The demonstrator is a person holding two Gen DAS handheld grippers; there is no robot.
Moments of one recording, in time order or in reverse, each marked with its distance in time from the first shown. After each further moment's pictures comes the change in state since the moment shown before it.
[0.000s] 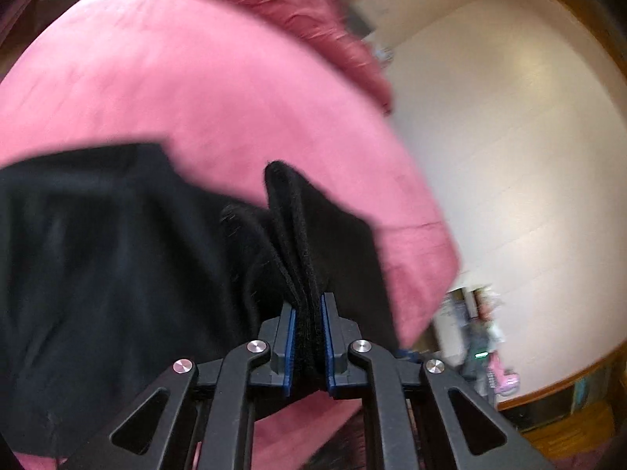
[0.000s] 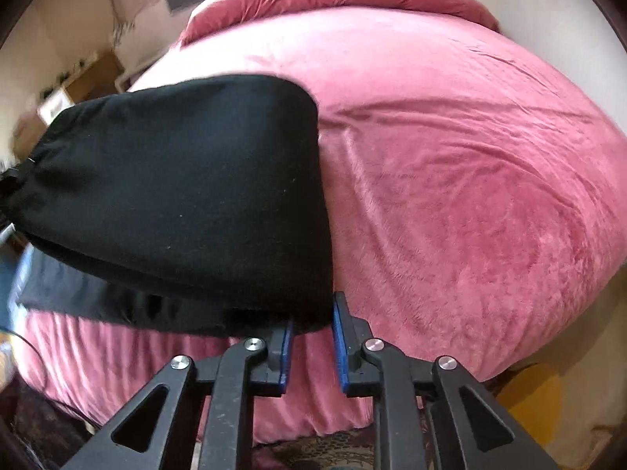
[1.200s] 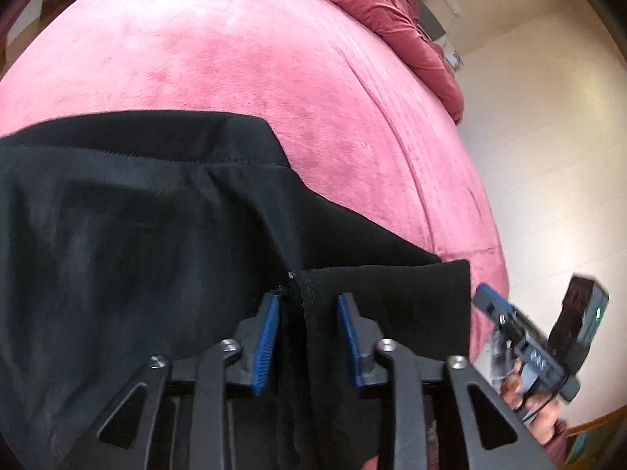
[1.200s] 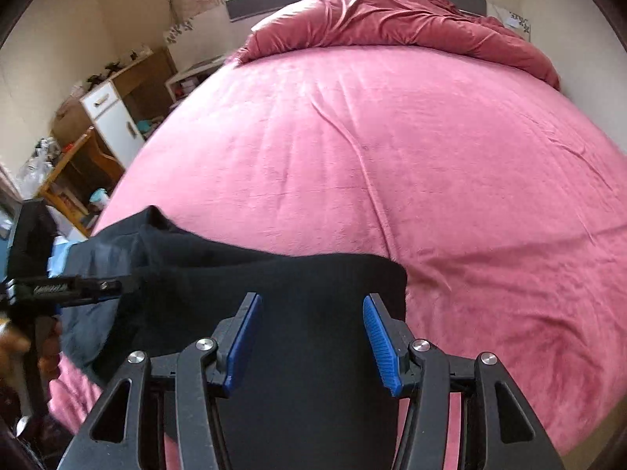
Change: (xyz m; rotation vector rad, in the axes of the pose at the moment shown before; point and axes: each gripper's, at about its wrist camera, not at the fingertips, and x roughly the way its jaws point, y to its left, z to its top) left arm 0.025 0.053 0.038 -0.101 -0.005 0.159; right arm 0.017 0.054 0.130 -0.140 -0.090 0.120
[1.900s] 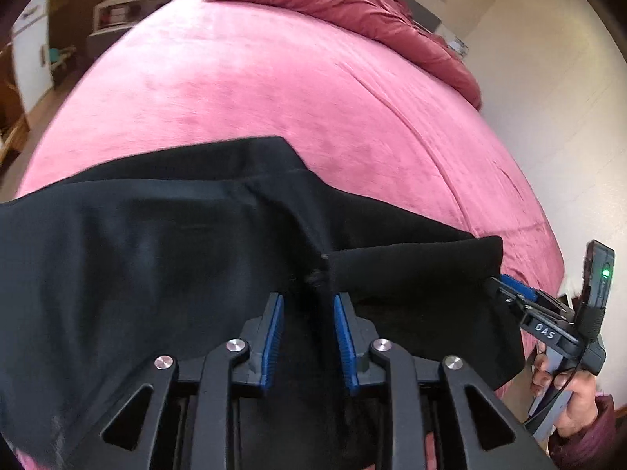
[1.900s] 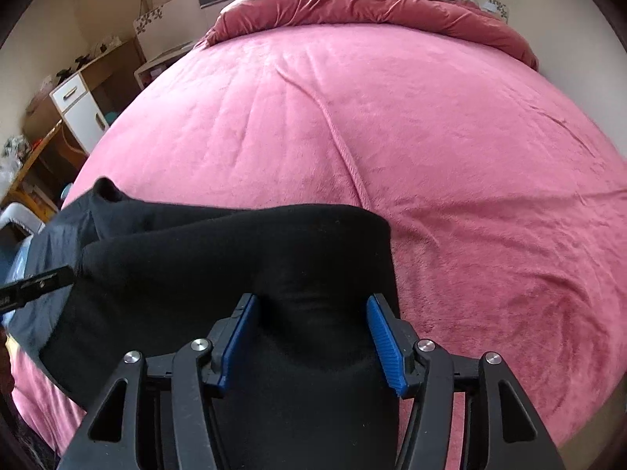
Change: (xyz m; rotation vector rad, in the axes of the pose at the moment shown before) left arm -0.030 -0.015 -0.031 0.135 -0.111 0.234; right arm 0.029 -0.011 -0.028 0.046 0.032 -0.089
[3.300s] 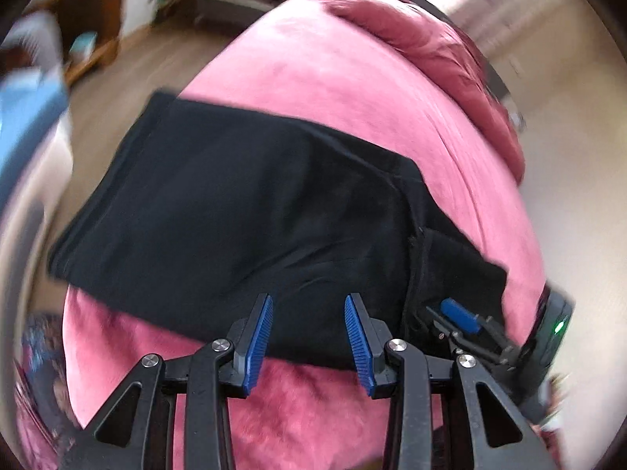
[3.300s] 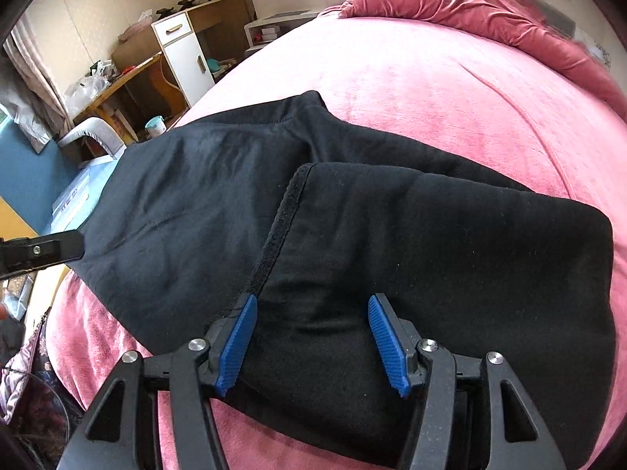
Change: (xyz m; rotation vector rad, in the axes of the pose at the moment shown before) left arm -0.094 0.107 -0.079 -0.387 -0.044 0.010; right arm 0.009 0.172 -0.045 -0.267 0.058 0.239
